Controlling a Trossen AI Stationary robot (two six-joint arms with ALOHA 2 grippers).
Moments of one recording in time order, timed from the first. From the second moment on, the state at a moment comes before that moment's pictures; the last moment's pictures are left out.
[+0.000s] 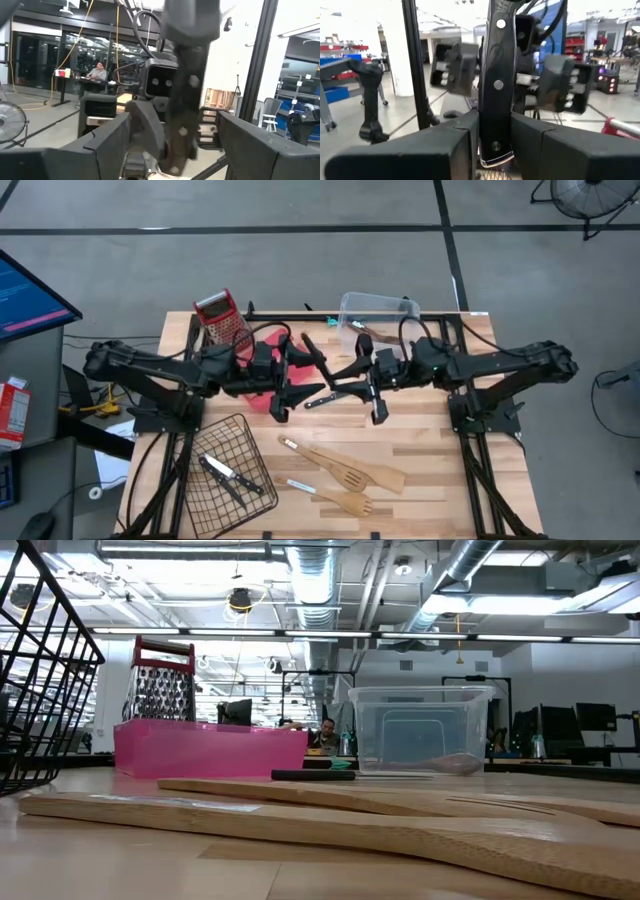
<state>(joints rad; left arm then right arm) -0.18 1.32 1.15 0.44 -0.21 -0.11 0.13 1.31 1.16 0.27 -0.03 0.05</state>
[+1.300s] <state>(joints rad) -0.18 1.28 1.15 0.38 -0.21 -0.20 0.12 1.23 1.16 0.24 0.02 0.09</state>
